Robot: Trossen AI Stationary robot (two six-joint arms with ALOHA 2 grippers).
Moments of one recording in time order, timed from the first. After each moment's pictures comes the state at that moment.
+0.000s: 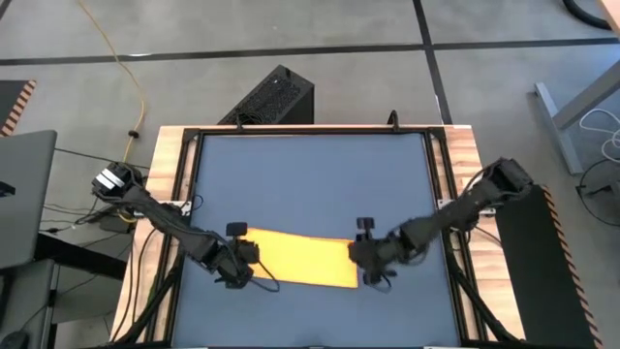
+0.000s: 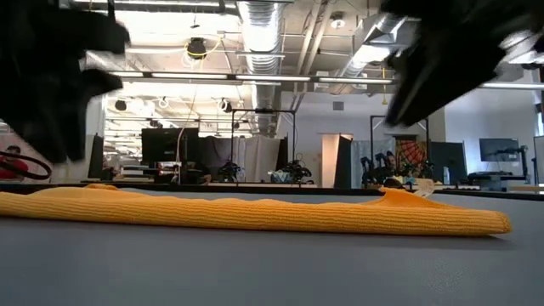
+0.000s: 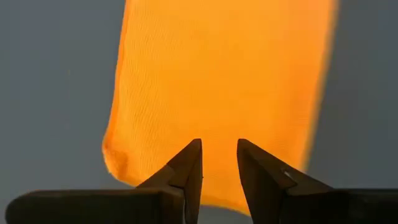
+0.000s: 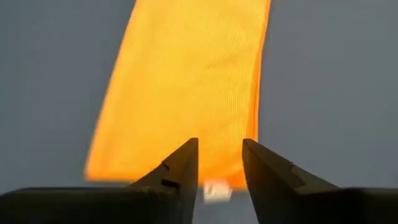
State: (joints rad) left arm -0.58 1.48 0.86 -0.69 -0.35 -0.54; right arm 0.49 1.50 0.94 -0.41 0.37 0.25
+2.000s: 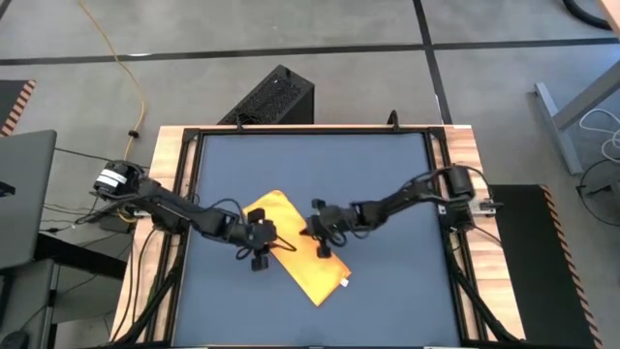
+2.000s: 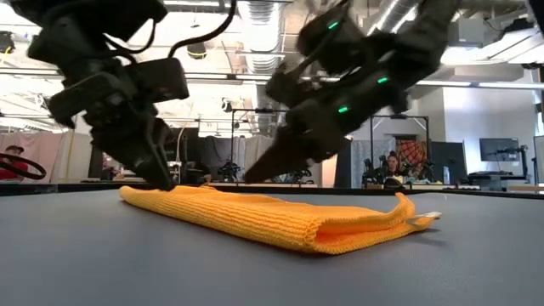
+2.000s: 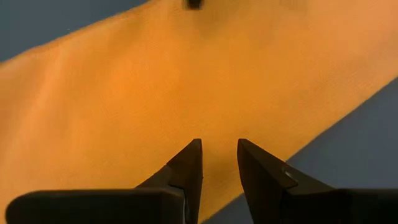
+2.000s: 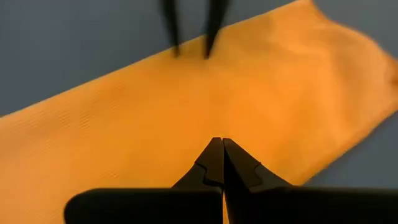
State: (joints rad) left arm -0.27 1.48 0.60 0.01 -0.22 -0.36; right arm 0.10 1.93 0.95 0.42 0.02 -0.03
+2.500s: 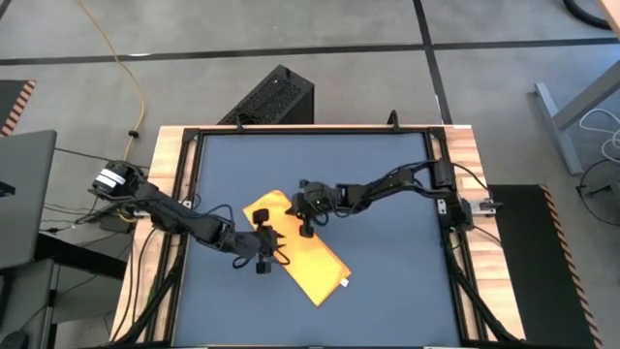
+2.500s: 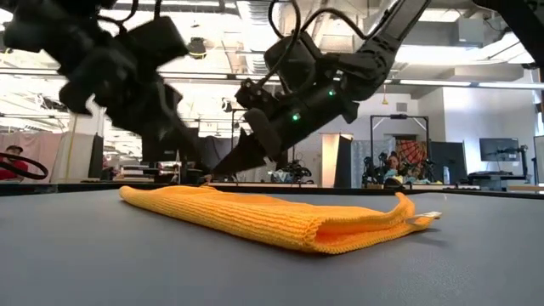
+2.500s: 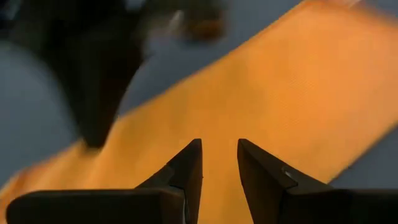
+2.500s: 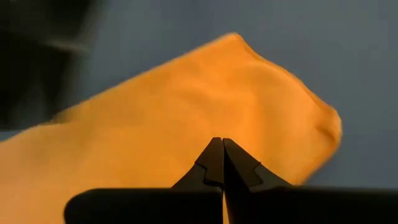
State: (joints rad) left arm -0.38 1.47 0.59 0.20 -0.48 -0.18; right arm -0.07 2.05 1.15 0.40 -0.06 -0.04
